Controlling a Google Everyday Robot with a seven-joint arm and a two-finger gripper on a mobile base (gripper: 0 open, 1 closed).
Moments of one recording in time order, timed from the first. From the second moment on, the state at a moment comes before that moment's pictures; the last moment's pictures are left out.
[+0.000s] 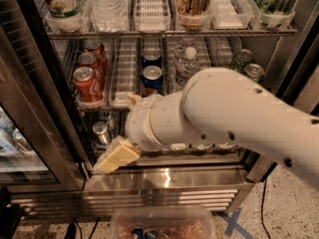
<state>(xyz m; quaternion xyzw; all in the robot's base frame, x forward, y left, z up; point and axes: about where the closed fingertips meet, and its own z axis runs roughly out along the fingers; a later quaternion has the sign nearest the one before) 0.440 0.092 0.868 -0.58 0.67 0.17 0.42</state>
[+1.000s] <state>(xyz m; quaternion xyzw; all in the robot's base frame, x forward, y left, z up) 0.449 0.112 0.874 -0.56 0.67 0.16 0.47</state>
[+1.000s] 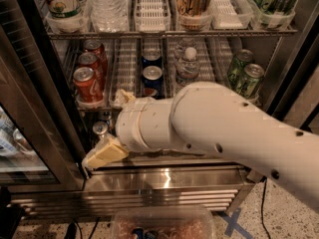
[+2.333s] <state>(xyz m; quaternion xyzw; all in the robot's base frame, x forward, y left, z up) 0.477 0.133 0.869 -0.49 0.67 0.12 0.54</state>
